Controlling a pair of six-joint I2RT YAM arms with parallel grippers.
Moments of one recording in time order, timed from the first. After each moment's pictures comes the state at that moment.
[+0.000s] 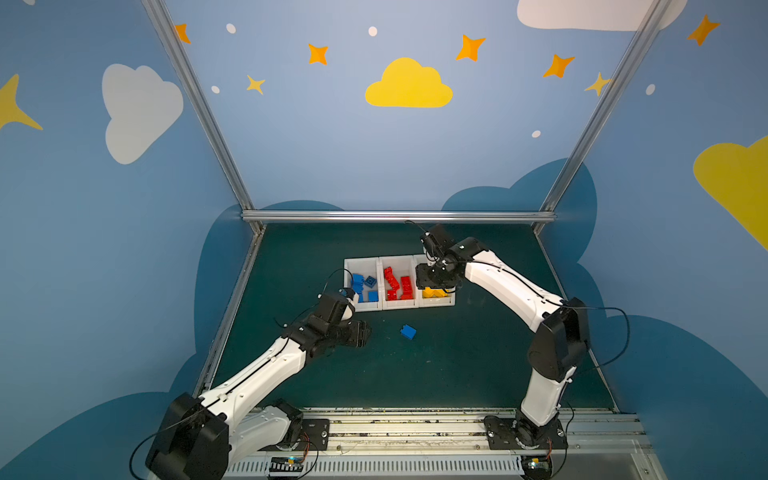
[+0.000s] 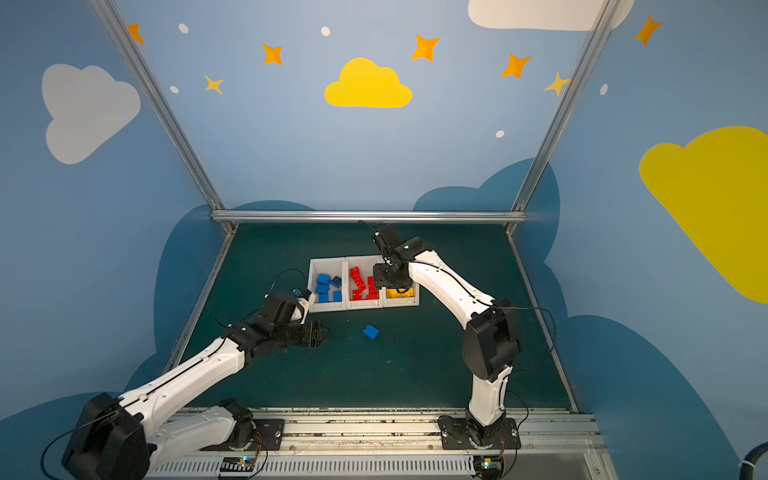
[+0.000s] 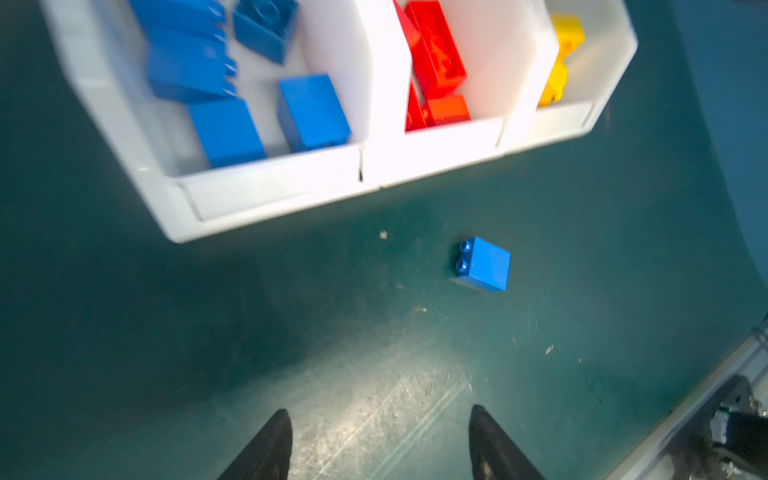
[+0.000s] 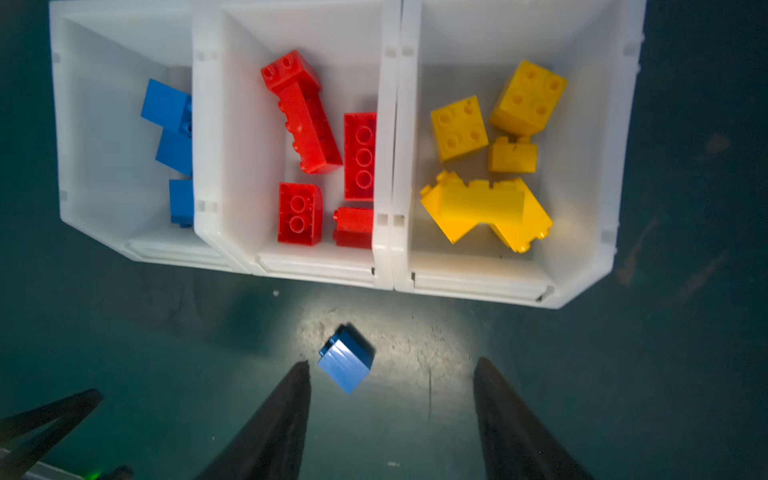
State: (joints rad) left arm -0.54 1.15 0.64 -0.40 0.18 -0.39; right arm 0.65 1.79 1.61 -0.99 0.04 0.49
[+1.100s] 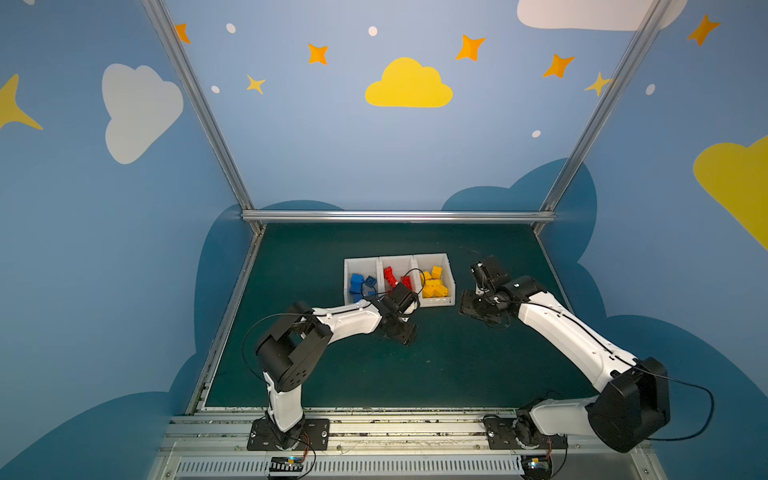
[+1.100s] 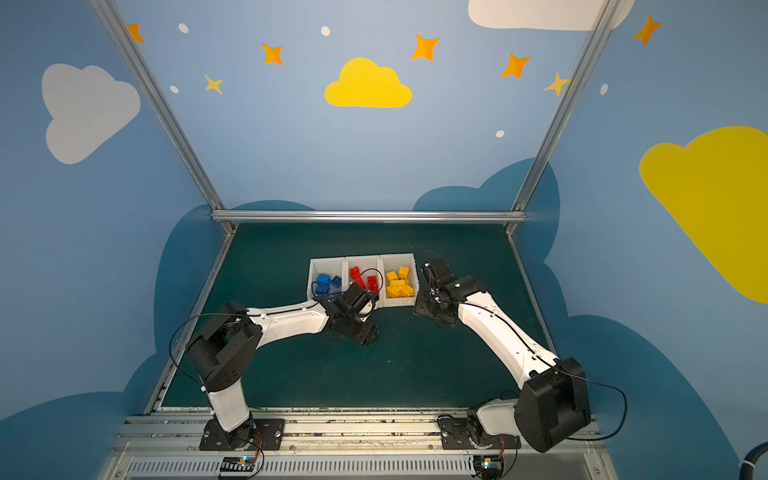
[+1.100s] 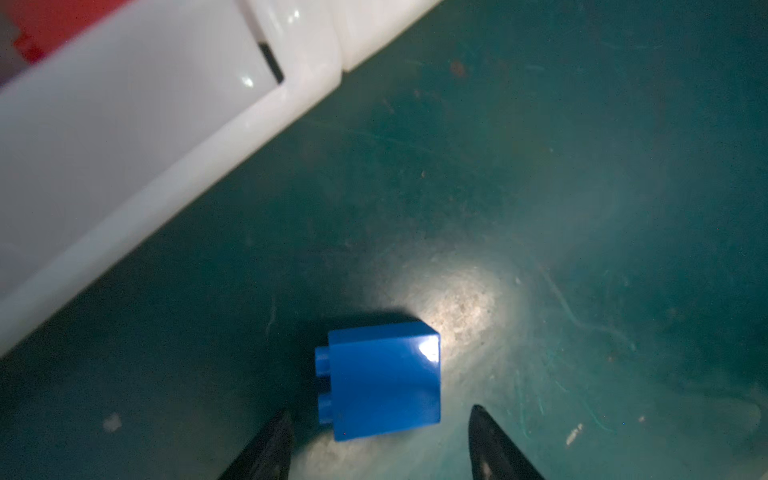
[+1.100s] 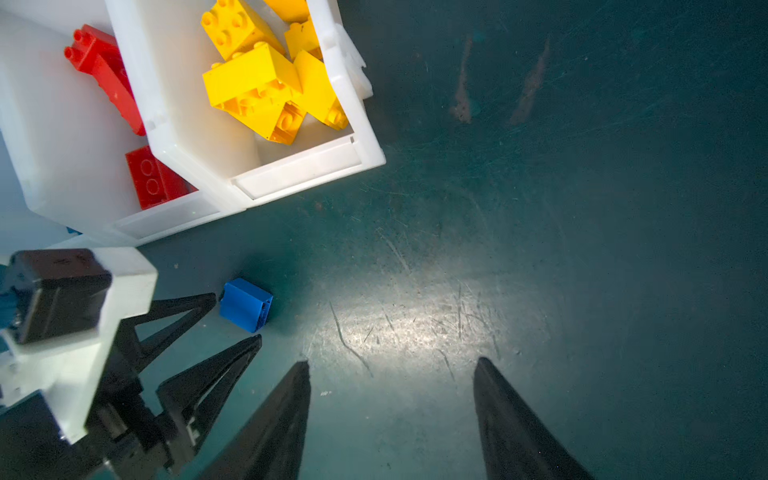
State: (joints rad) left arm -0.79 1.85 1.13 -0.44 0.12 -0.25; right arm 0.49 1.35 1.11 -0.91 0.04 0.65
